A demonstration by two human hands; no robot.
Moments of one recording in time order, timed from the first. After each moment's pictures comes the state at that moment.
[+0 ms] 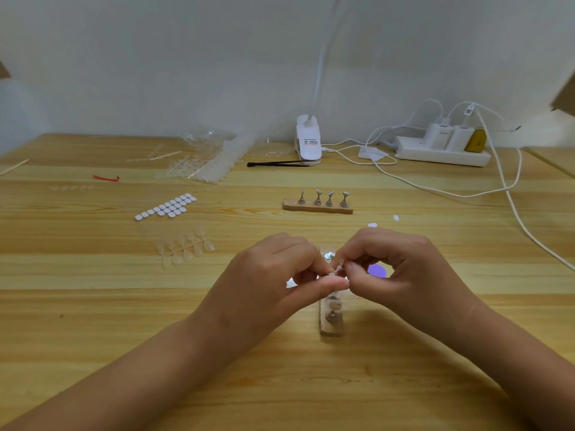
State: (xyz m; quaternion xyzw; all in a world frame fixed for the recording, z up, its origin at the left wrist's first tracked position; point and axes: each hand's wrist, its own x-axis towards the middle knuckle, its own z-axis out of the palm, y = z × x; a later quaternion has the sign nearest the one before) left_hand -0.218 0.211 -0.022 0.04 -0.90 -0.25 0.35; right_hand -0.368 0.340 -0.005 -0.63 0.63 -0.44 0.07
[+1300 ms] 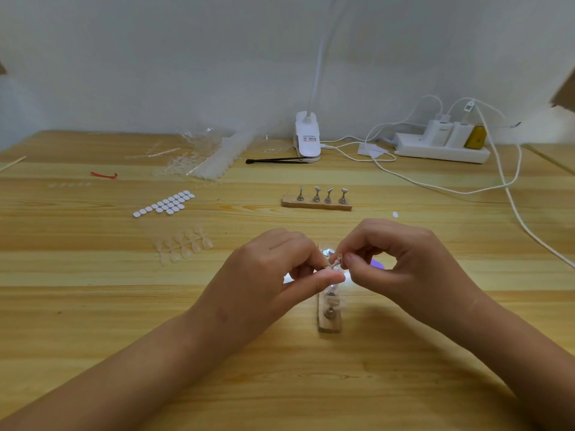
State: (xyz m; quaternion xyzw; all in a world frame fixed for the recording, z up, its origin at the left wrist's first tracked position) left_hand -0.218 0.211 -0.021 0.04 -0.90 -0.26 0.34; right_hand -0.373 0.342 -0.003 -0.63 0.65 -0.43 0.05
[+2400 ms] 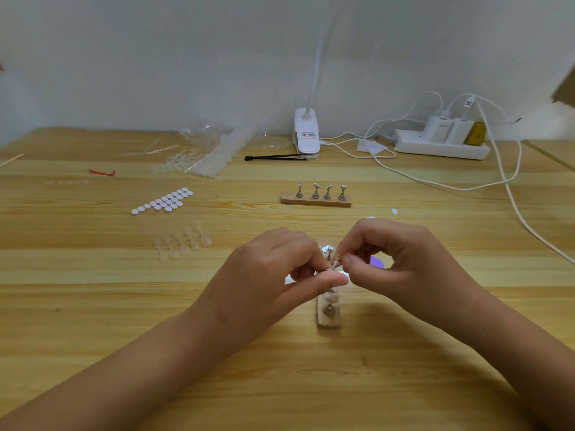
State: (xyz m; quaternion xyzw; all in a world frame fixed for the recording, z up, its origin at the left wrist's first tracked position) left_hand -0.219 0.212 -0.023 0.02 -0.90 -0.26 0.35; right_hand -0.371 0.343 -0.001 -0.63 0.65 -0.41 0.08
